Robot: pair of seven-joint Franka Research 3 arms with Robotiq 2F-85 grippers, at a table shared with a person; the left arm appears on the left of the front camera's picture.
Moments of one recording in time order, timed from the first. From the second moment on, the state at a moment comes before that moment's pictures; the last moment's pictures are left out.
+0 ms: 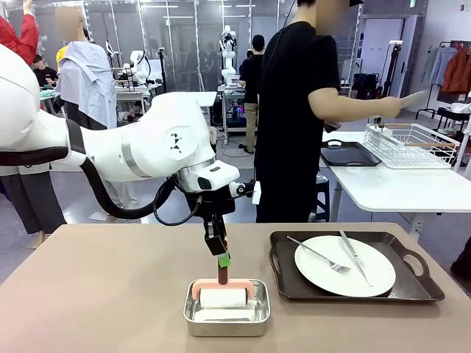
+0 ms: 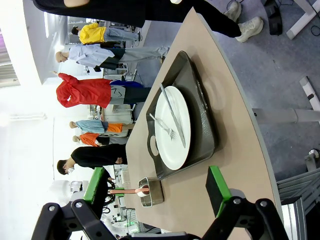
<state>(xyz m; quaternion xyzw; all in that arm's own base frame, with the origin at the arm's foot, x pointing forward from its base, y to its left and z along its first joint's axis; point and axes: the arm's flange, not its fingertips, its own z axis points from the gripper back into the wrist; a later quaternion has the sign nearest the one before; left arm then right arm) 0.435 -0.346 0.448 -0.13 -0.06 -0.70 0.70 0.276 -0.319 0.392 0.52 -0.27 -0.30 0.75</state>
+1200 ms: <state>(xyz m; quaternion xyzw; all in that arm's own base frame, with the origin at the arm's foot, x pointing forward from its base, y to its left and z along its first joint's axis) 0.489 -0.345 0.433 -0.12 -0.07 -0.74 0.66 0.276 -0.319 0.392 0.52 -0.27 -0.30 0.75</state>
